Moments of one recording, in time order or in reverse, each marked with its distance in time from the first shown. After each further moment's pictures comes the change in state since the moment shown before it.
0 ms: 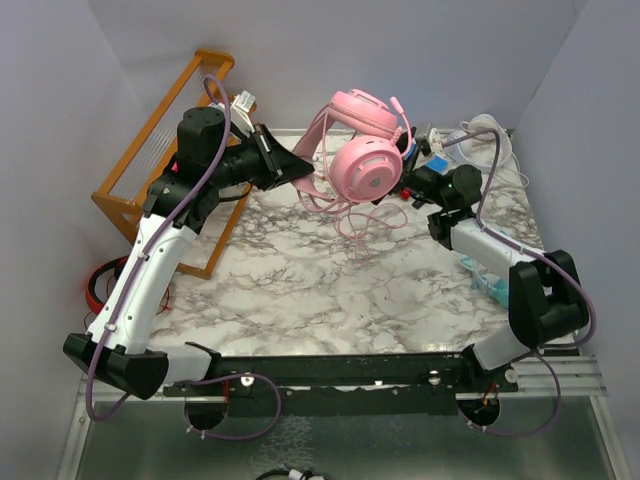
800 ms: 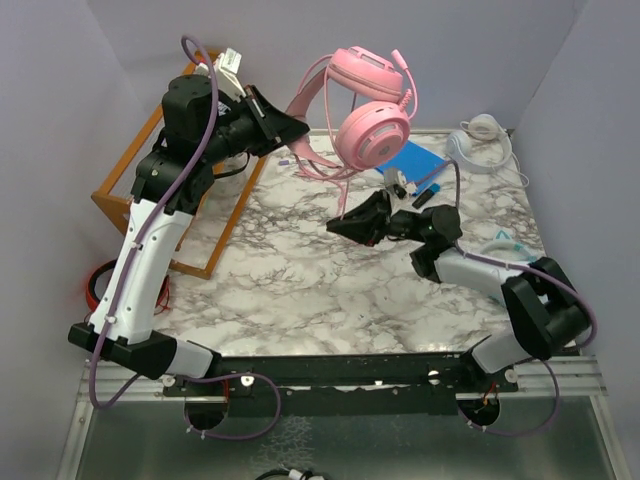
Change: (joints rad) left arm -0.032 0.098 0.299 -0.063 -0.150 0.064; right arm 0.172 0.032 -0.193 0.219 -0.108 0.208
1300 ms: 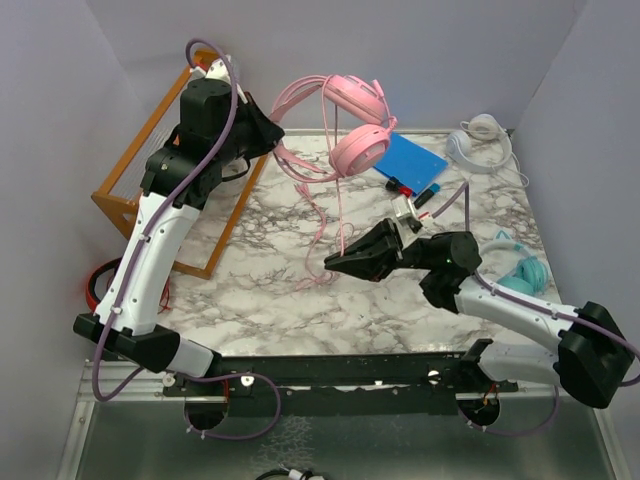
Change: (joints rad) left arm -0.010 0.050 0.018 -0.126 -0.367 0.196; right arm 0.291 -0.357 -0.095 -0.146 0.059 -0.015
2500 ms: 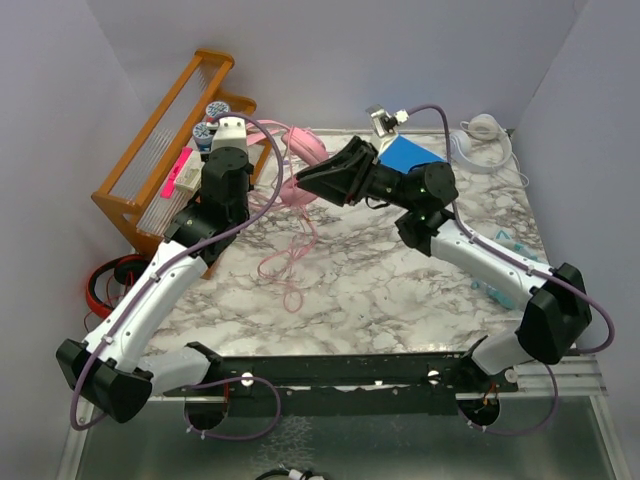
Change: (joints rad) left arm -0.131 -0.272 -0.642 0.432 -0.738 0.560; right arm -0.069 0.288 0.551 -0.222 0.164 0.432
